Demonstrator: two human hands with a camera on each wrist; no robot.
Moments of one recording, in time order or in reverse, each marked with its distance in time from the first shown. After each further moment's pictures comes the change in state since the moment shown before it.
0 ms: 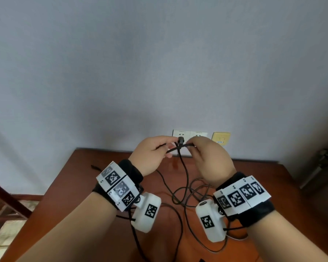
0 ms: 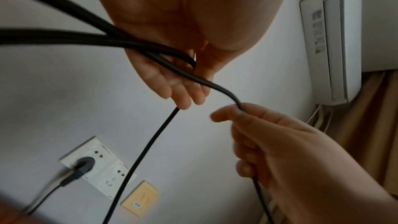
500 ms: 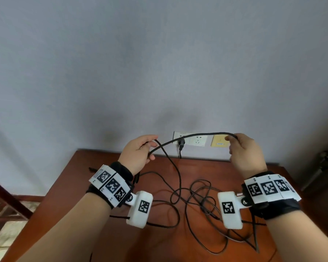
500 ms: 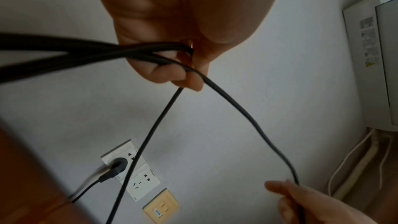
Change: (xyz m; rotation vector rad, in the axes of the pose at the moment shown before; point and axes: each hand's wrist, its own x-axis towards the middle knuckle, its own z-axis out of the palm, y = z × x) left_hand 0.001 -0.027 -0.020 -0.111 0.223 -0.164; right_hand 0.002 0.064 -0.029 0.252 0.221 0.477
